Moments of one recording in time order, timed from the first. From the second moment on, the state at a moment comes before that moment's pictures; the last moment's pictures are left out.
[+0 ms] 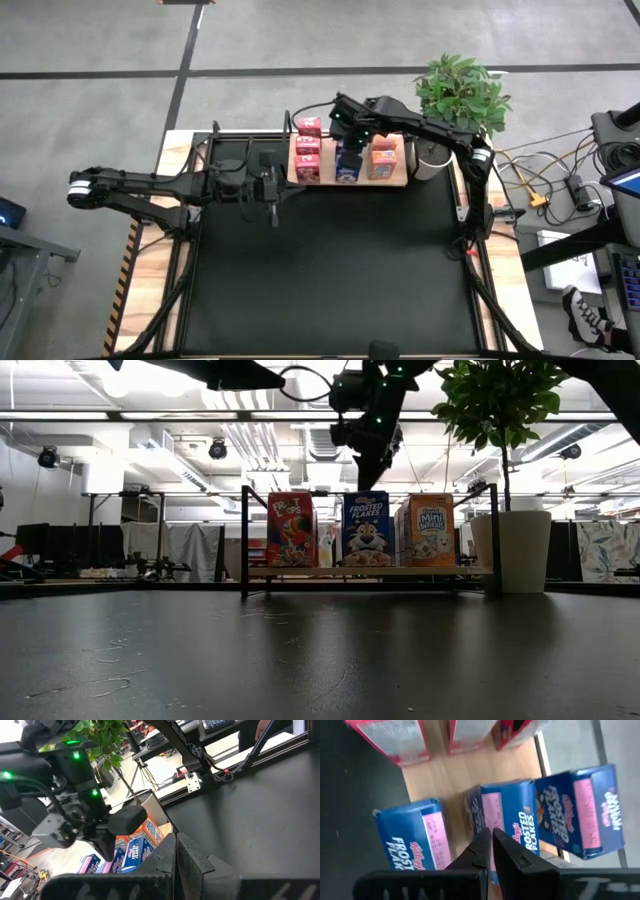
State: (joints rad) left arm 0.04 1.11 0.83 0.08 -0.13 0.48; right arm -0.46 1.95 1.95 -1.15 0.08 -0.26
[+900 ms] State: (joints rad) left arm 0.04 1.11 0.83 0.08 -0.13 0.49; right arm -0.46 1.93 1.93 -1.14 0.13 -0.37
